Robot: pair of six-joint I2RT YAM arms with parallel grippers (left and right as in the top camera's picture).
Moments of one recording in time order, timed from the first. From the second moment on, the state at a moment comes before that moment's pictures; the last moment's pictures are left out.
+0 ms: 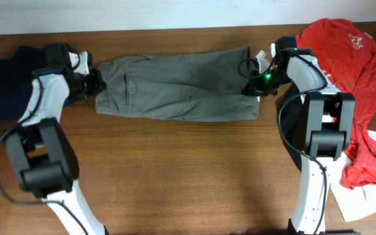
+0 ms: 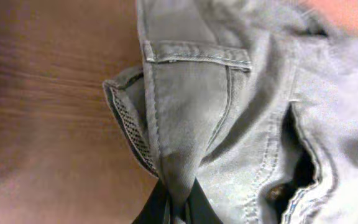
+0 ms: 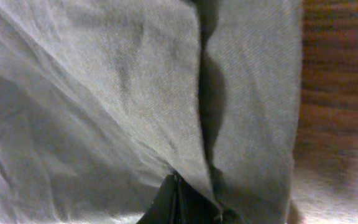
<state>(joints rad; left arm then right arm) 0.20 2.13 1.66 -0.68 0.40 -0.07 -0.05 2.43 1.92 -0.97 -0.59 -0.03</state>
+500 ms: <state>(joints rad) -0.05 1.96 1.66 -0.61 0.28 -0.07 -0.02 2.43 1.92 -0.97 -0.58 -0.03</state>
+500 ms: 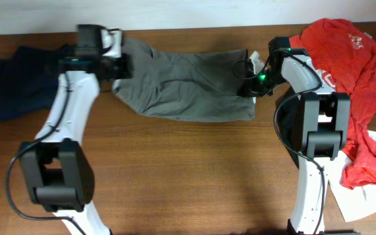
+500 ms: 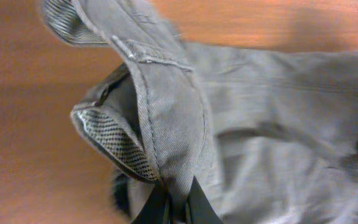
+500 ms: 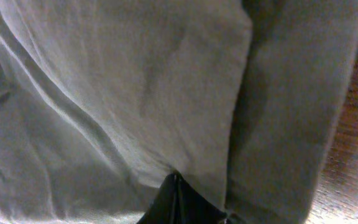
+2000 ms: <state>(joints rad) -0.55 2.07 1.66 -0.24 0.25 -0.07 -0.11 2.39 2.07 -1.03 -0.62 0.01</state>
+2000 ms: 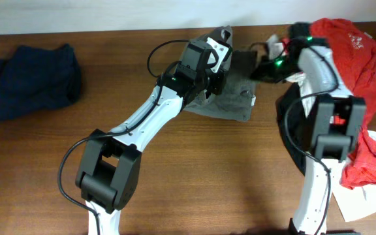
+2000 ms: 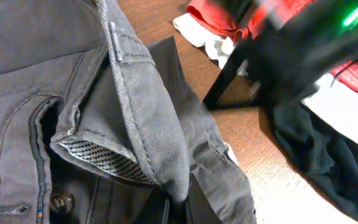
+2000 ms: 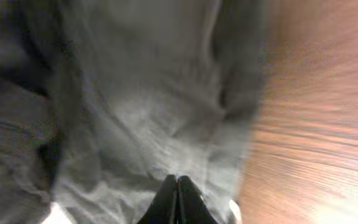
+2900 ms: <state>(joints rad) -0.55 2.08 1.76 -0.60 0.16 0.05 -0.25 2.24 2.18 -1.20 -0.63 -0.06</state>
